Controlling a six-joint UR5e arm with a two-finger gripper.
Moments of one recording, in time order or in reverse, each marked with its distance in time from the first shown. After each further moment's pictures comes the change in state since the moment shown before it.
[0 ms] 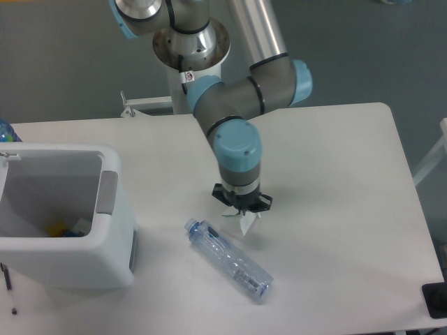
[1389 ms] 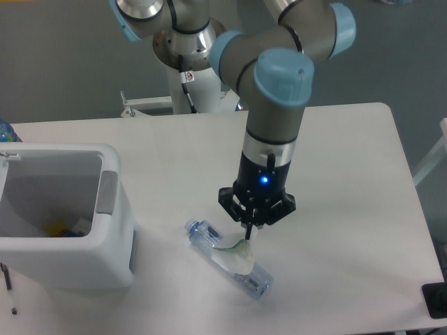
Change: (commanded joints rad) arm -0.024 0.124 0.250 0.000 -0.330 -0.299
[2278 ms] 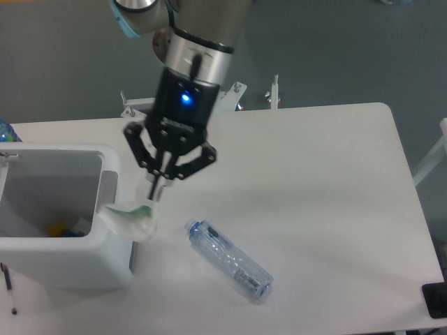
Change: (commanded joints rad) arm -0.107 0.153 -0.026 0.002 -0.215 -0.068
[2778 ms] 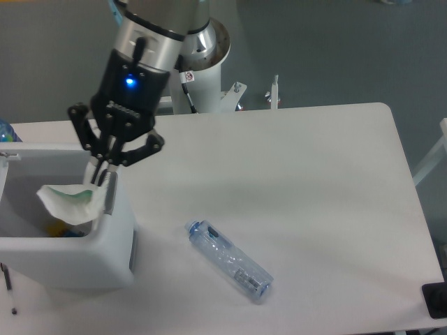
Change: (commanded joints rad) arm -0.103 -0.009 -0.005 0.000 -0.035 -0.023
